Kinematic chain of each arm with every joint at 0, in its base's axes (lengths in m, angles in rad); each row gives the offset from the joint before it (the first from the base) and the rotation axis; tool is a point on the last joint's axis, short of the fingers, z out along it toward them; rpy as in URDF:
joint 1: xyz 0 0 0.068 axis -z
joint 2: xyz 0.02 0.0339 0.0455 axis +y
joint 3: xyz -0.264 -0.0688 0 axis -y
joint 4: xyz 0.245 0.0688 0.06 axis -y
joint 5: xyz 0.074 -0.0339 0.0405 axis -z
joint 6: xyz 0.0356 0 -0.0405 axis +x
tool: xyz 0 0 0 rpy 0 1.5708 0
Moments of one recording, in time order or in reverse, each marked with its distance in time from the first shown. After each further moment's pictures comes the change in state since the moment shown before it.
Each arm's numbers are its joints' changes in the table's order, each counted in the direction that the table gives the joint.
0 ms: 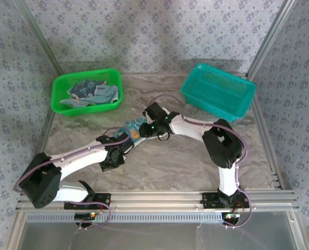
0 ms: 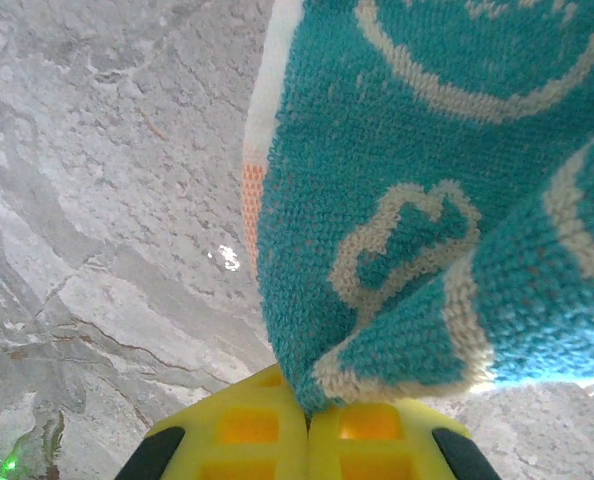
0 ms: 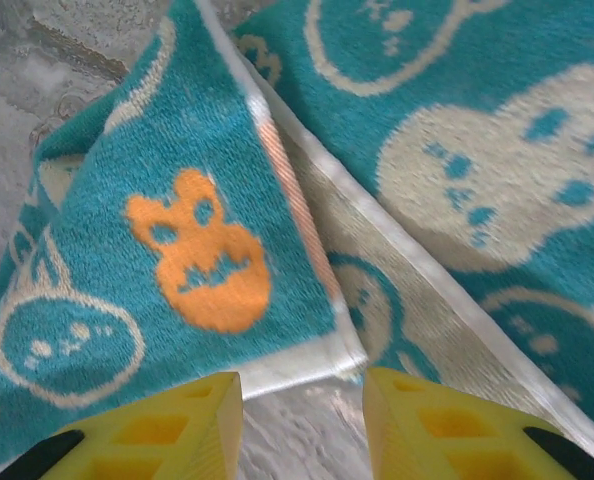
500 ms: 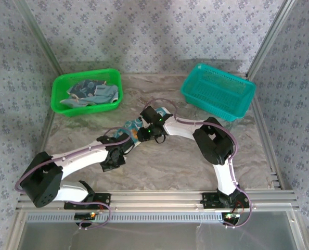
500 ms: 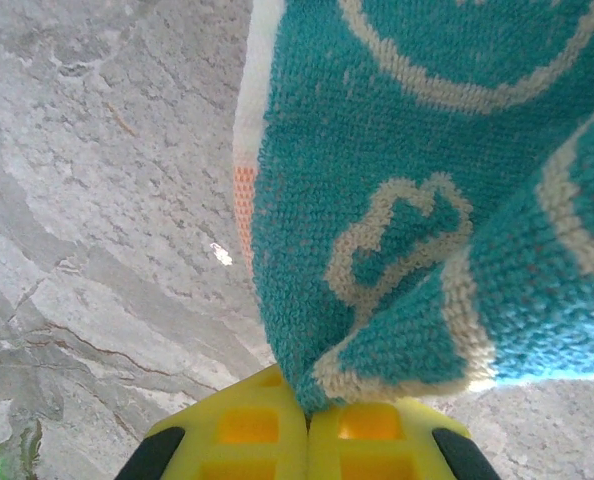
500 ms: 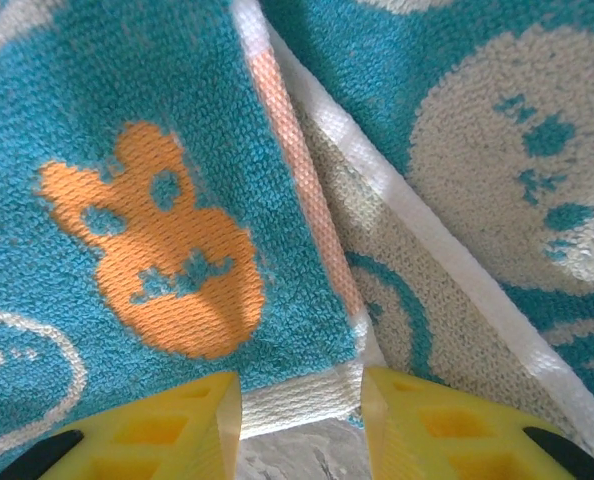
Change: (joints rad) left arm 0.000 0.005 -0.011 0.028 0.017 0.007; right arm -0.021 0.089 0.036 -0.027 0.024 -0.065
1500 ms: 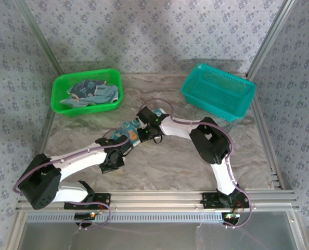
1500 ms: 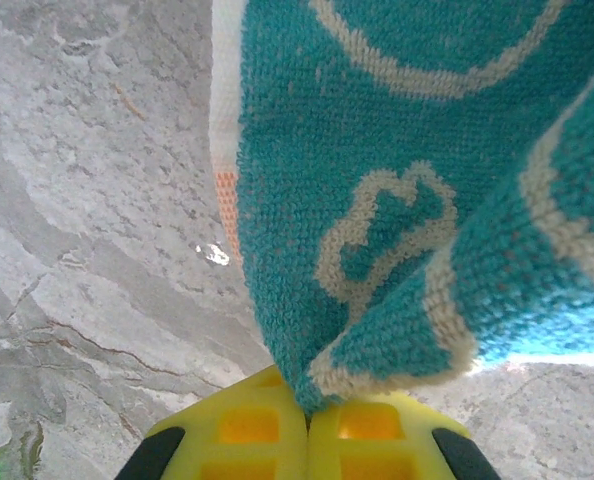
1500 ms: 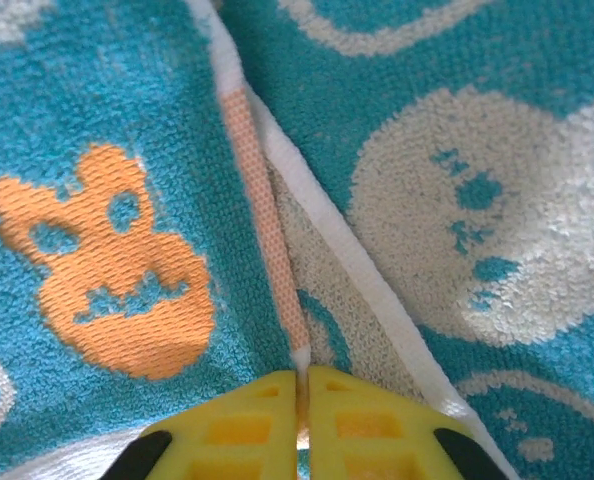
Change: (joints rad) left arm 0.000 -0.029 -0.037 0.014 0.005 0.000; right arm -0.024 0.036 0.053 -0.029 0.067 -0.055
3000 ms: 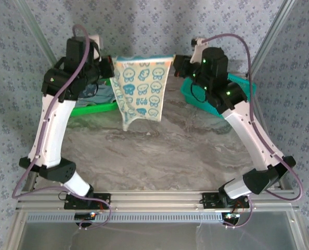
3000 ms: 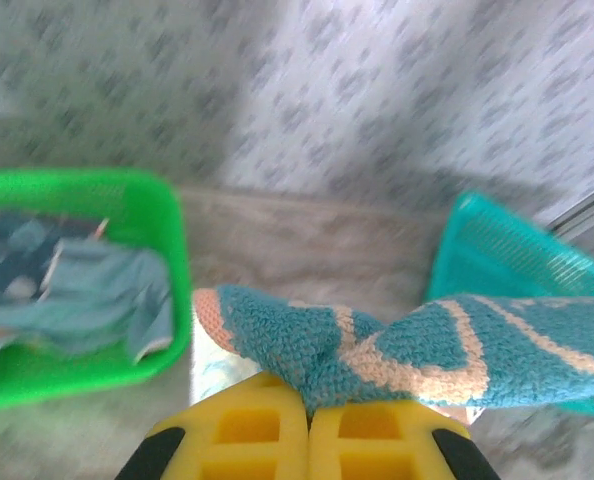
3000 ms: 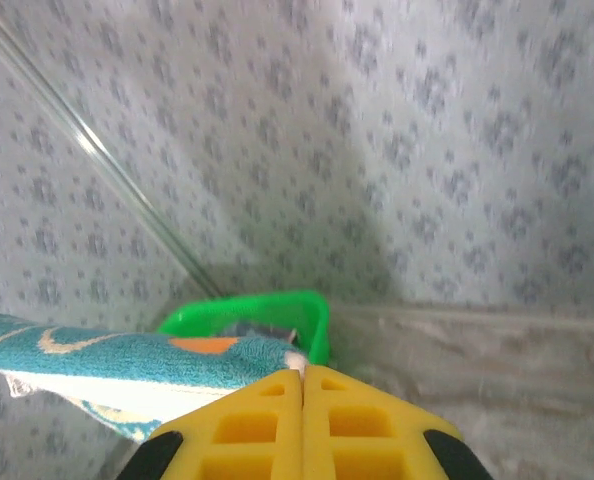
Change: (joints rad) left arm -0.359 0.336 1.668 -0.237 0.109 0.704; right arm 0.333 -0.590 0.377 -0.007 0.095 0.049
